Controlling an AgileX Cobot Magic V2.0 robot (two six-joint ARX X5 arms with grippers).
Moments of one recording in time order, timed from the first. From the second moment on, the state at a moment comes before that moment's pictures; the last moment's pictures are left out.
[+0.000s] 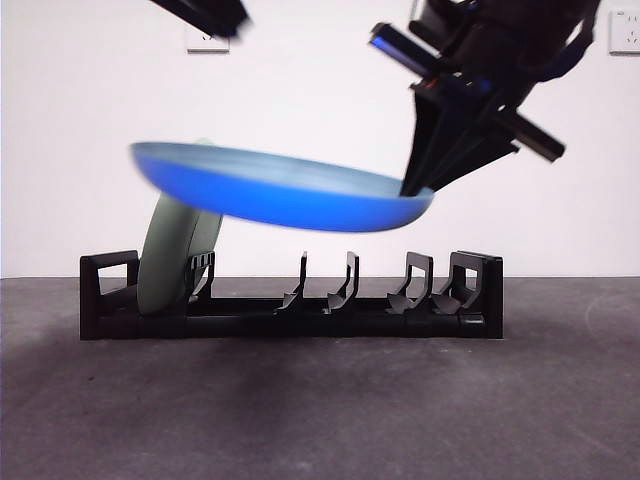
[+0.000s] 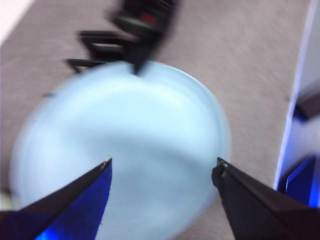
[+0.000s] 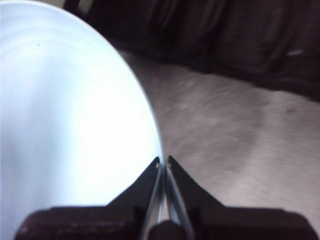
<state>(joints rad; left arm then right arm) -1.00 1.07 0.98 -0.61 -0.14 0.41 0.50 1.47 1.13 -0.60 -0.28 0.24</state>
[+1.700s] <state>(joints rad) -1.10 1.39 0.97 -0.11 -0.04 0.20 0.26 1.06 1.13 -0.53 -0.05 0.21</state>
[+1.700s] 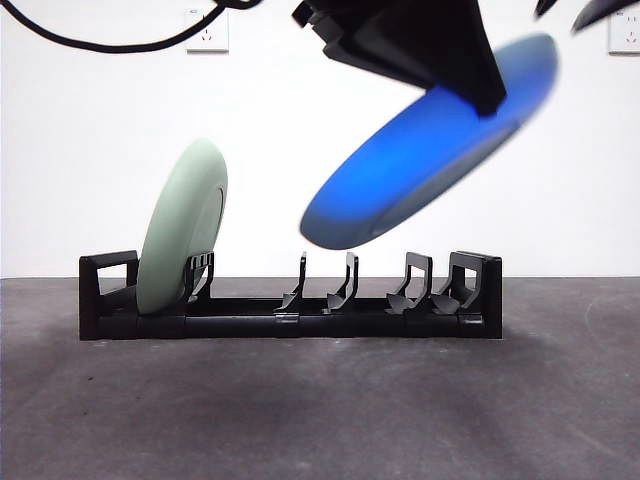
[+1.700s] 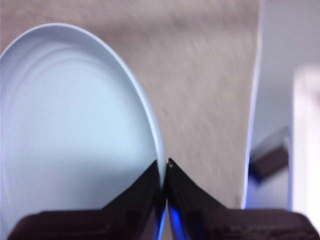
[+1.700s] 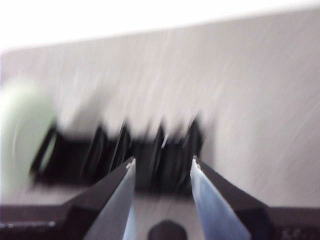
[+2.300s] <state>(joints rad) -0.72 1.41 0.97 0.44 0.21 -0.33 0.26 1.00 1.13 -0.54 0.03 0.19</state>
